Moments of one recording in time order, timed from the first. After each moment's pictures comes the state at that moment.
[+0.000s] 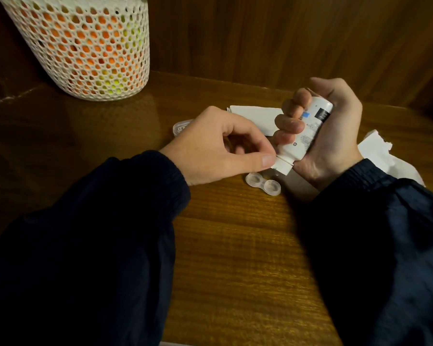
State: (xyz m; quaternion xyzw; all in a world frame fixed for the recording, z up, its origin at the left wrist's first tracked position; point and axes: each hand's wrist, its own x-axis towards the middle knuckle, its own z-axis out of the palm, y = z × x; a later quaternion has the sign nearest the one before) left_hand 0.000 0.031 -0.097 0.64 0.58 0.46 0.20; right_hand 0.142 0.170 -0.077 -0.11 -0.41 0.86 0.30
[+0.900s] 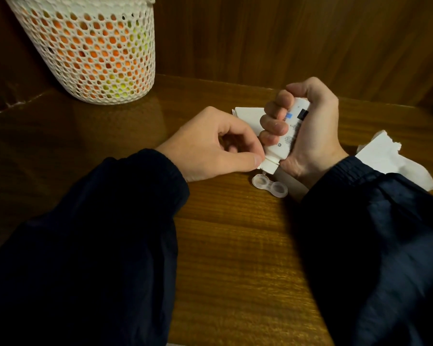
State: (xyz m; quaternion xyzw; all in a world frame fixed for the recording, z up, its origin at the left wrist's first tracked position) left_hand -0.012 0.024 -0.090 0.63 0.61 0.42 0.20; right_hand 0.117 0.161 -0.080 -0.12 -0.44 0.84 0.30
